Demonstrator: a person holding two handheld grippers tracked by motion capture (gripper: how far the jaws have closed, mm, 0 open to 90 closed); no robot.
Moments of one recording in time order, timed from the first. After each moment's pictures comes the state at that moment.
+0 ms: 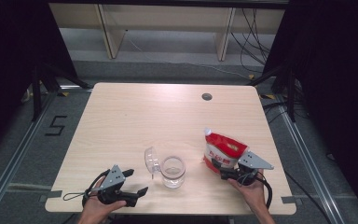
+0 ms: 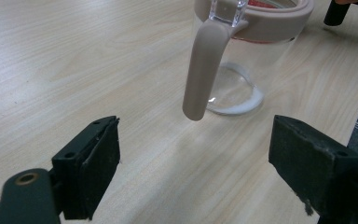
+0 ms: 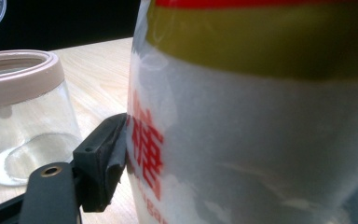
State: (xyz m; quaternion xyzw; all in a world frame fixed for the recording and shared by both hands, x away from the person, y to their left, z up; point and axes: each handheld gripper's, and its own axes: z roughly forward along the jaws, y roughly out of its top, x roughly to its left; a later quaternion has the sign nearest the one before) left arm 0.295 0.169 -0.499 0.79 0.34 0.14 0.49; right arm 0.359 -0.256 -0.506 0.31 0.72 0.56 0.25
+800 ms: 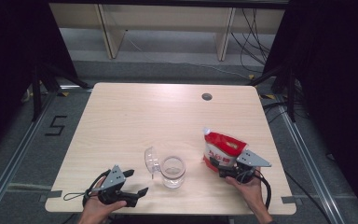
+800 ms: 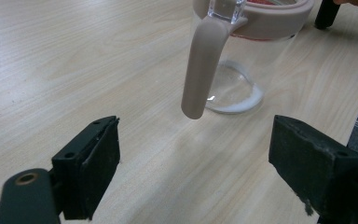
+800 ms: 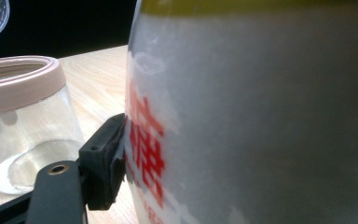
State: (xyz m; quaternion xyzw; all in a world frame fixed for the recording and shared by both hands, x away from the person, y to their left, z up) left arm 0.295 0.168 -0.500 0.79 0.34 0.13 0.49; right arm 0.367 -0.253 -0.512 0.31 0.72 0.58 0.22
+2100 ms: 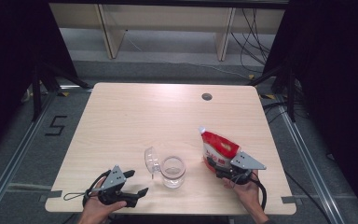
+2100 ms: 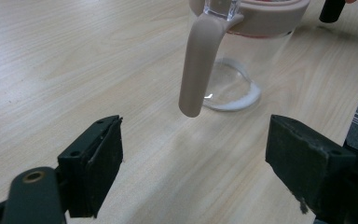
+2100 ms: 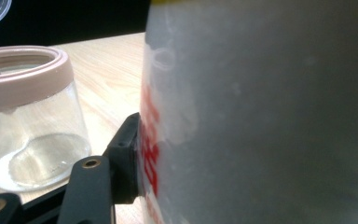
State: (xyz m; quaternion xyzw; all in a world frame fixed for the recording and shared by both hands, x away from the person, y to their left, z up) left arm 0.294 0.169 -0.499 0.80 0.33 0.14 0.48; right arm 0.356 -0.237 -0.504 0.30 0.74 0.55 0.26
